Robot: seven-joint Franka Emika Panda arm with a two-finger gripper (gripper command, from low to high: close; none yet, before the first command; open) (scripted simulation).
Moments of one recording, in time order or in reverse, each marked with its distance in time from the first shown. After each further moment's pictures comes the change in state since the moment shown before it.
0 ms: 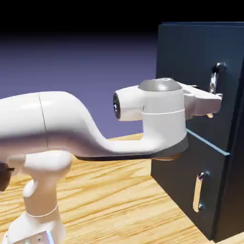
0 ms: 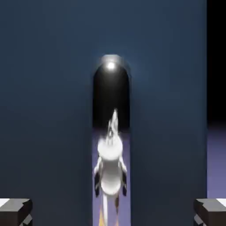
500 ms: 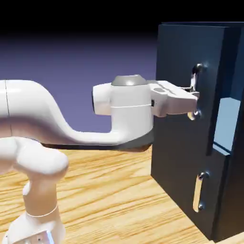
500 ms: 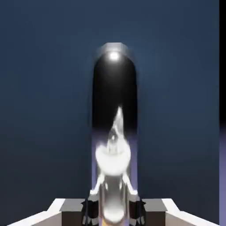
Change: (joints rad) arm -0.471 -0.023 0.312 -0.363 0.151 -0.201 0.032
